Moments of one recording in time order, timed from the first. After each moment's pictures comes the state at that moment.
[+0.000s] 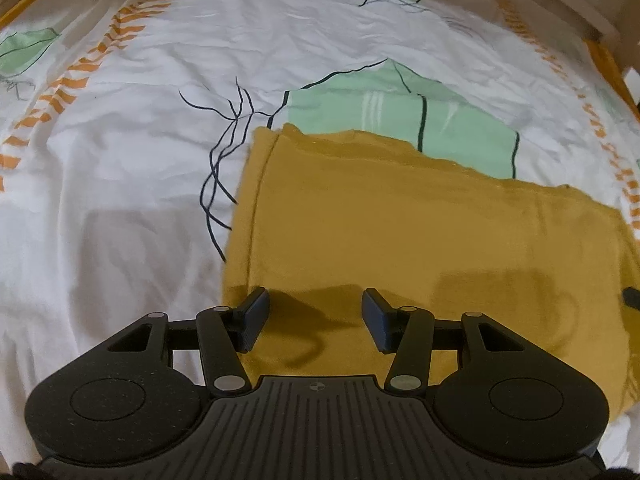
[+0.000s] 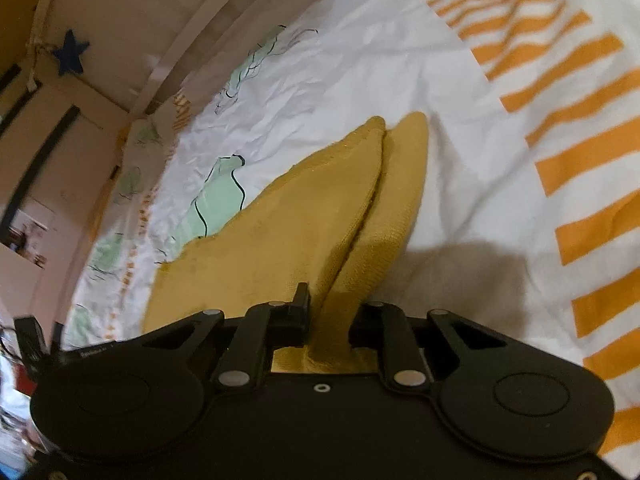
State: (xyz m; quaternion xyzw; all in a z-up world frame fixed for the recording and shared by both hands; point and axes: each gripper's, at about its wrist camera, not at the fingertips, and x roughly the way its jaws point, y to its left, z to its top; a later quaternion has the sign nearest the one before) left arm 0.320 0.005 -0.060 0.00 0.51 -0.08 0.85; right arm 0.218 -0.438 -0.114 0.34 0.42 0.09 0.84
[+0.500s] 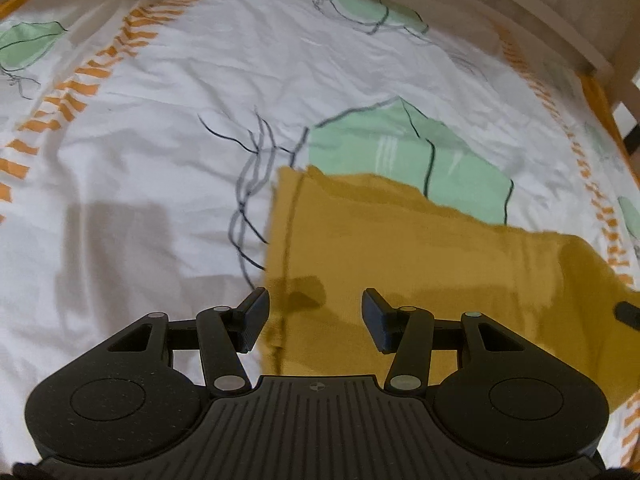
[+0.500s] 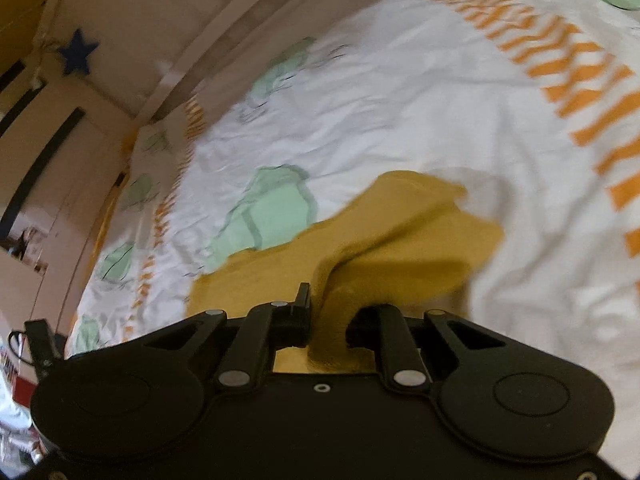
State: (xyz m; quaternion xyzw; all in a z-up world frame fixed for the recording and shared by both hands) left arm 0.334 0.044 -0.033 -0.05 0.50 -0.10 0.86; right arm 0.234 -0.370 -0.058 0.34 0.41 0.07 0.85
